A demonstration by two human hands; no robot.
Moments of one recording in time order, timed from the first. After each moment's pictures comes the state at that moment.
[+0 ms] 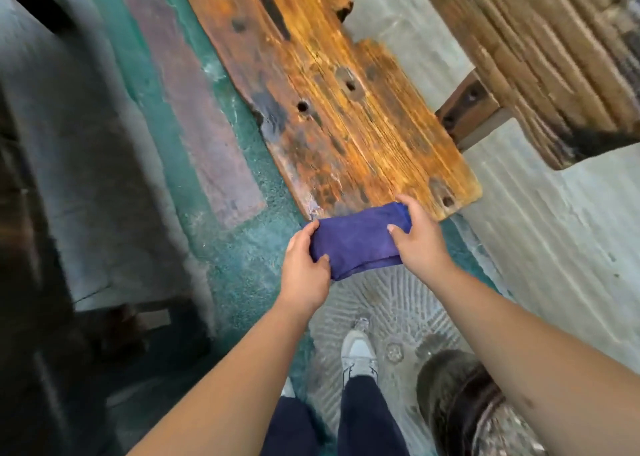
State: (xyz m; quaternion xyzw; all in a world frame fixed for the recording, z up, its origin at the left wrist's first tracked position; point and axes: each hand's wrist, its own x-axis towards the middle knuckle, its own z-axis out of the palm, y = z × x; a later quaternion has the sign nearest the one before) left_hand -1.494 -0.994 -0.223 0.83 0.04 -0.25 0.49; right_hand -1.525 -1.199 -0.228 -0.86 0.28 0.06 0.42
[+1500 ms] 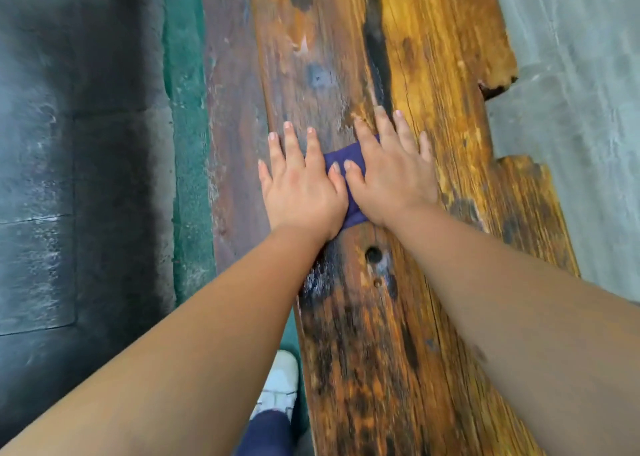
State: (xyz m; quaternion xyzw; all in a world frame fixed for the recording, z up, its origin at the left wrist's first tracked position) left_hand -1.068 -1.049 -0.369 0.99 0.08 -0.03 0.14; right_hand -1.047 -1.182 -0.363 -1.00 -0.03 0.06 0.04
